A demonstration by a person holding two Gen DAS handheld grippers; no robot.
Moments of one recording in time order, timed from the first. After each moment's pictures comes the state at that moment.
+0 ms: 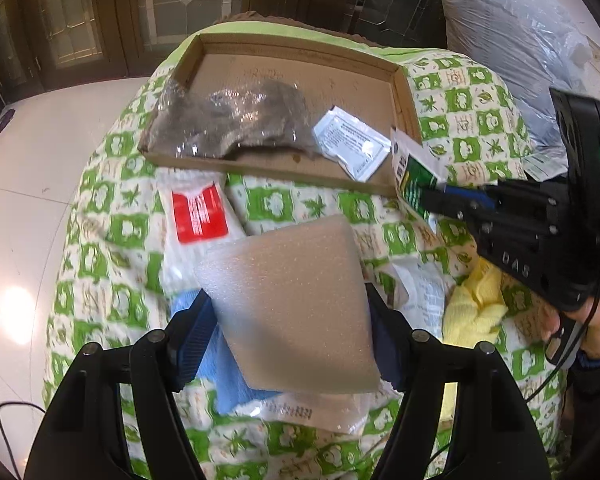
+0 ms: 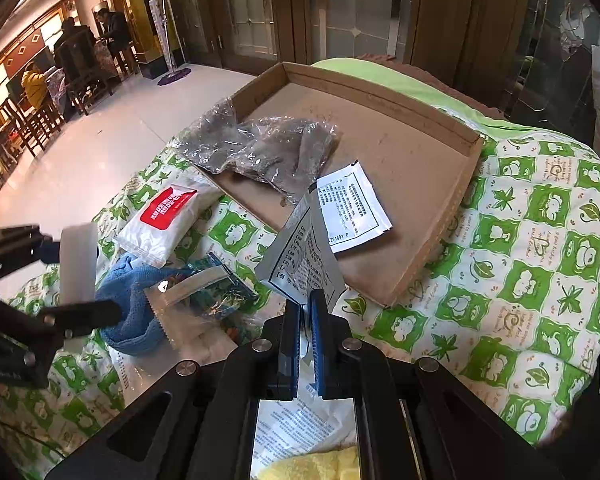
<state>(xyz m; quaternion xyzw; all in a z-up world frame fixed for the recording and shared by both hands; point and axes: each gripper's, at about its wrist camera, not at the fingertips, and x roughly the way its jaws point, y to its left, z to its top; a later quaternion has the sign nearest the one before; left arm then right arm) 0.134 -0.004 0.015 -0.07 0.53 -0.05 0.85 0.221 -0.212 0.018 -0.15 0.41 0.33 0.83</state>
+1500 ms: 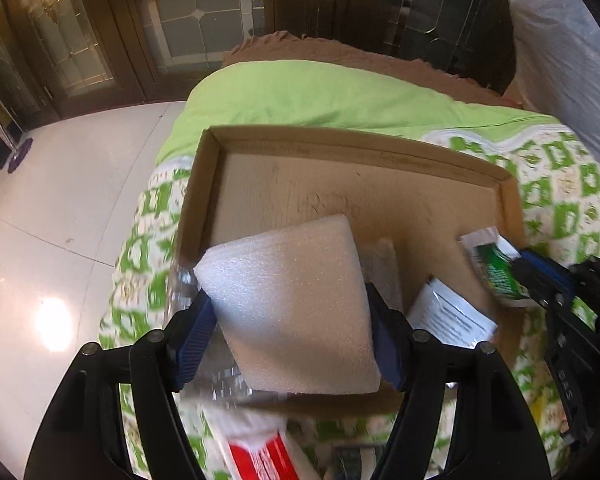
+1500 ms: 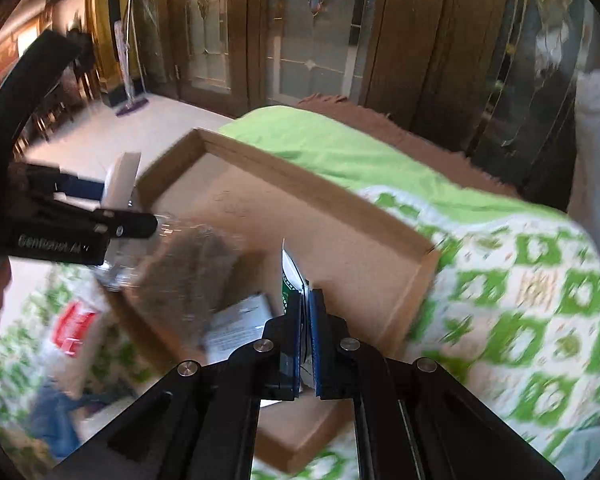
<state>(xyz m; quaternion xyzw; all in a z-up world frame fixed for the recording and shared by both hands) 0.340 0.025 0.012 -0.01 0.53 0.01 0.85 0.339 -0.172 0.026 -0.17 0.35 0.26 0.88</state>
